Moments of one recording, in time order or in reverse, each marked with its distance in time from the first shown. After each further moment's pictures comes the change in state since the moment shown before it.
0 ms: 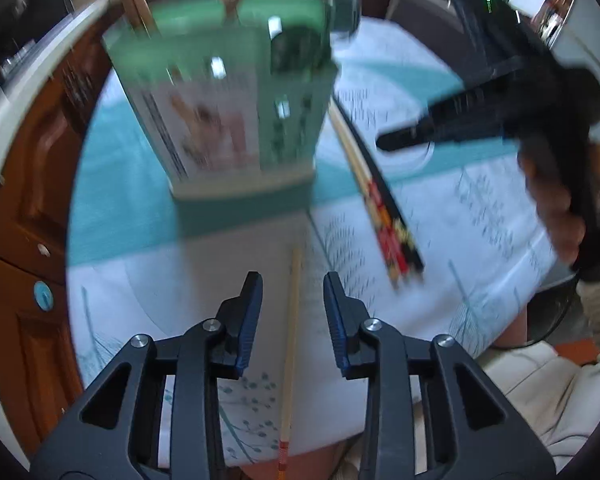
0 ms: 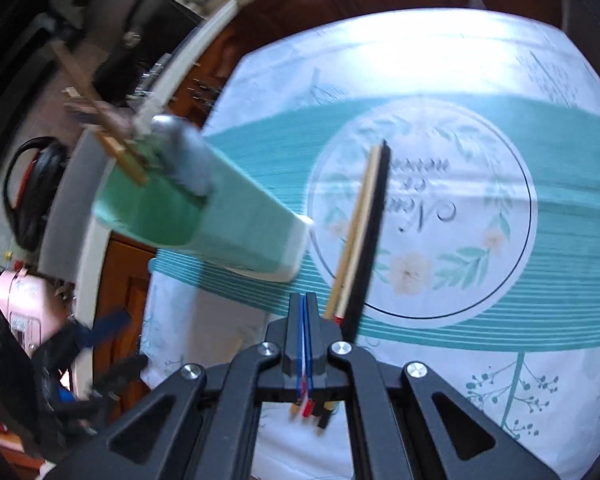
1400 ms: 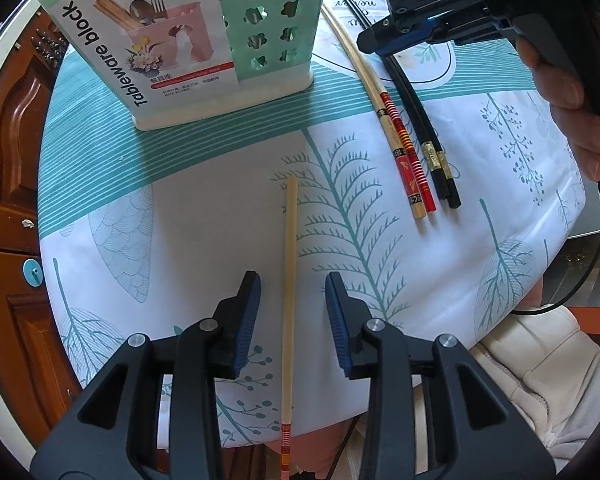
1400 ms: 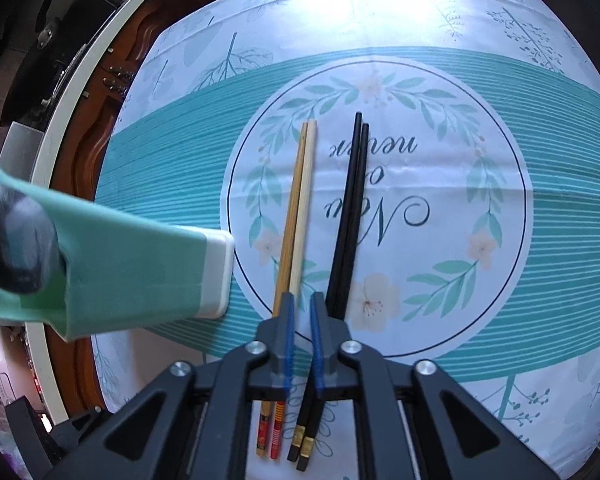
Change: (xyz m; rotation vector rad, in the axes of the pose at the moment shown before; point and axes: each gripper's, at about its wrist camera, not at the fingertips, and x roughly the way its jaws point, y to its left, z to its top) left arm 0.048 -0.001 0.012 0.042 0.257 0.031; right arm 0.049 -0.018 0.033 0.126 0.118 -0.197
